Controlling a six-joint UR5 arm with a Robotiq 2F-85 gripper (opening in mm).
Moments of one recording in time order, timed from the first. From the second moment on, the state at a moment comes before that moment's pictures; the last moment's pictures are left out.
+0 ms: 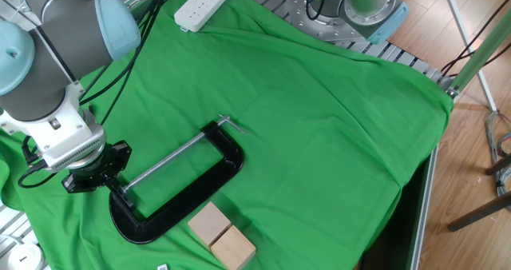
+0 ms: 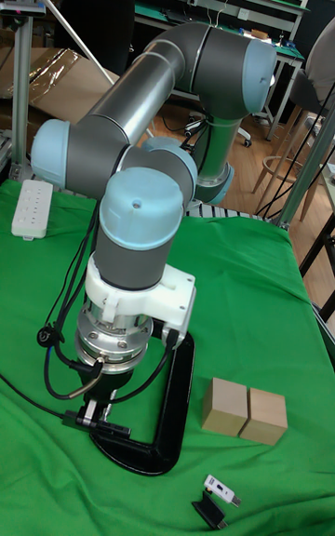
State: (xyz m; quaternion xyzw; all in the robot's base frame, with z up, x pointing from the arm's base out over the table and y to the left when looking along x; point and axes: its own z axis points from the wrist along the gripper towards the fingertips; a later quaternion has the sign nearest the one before) arm 0.728 -0.058 0.033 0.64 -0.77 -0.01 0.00
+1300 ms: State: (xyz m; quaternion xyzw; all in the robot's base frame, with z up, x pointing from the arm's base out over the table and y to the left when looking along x) arm 0.738 -0.045 0.076 0.61 -0.79 -0.01 -0.01
